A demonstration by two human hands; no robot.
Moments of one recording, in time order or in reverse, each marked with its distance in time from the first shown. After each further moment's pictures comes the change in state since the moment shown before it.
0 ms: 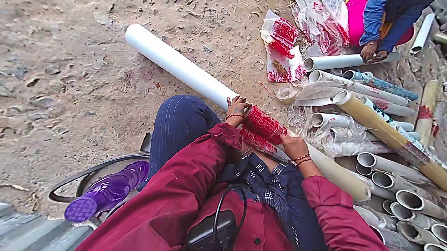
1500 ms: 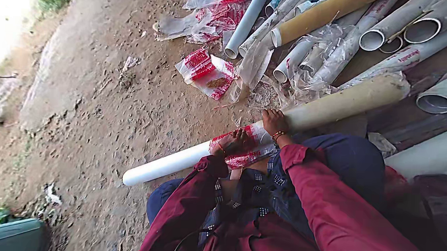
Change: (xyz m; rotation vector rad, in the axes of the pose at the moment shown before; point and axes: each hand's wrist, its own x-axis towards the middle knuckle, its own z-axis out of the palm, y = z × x) left_hand 0.001 0.135 0.075 1.178 -0.769 0.456; right_hand 0.026 0.052 0.099 0.820 0.716 0.532
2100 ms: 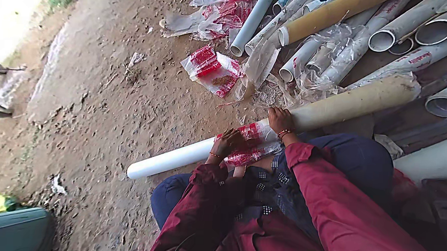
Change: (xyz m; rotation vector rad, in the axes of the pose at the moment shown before) left_hand -0.023 -0.049 0.062 -0.395 0.576 0.051; right_hand -0.002 -0.001 0.002 0.001 0.125 -0.010
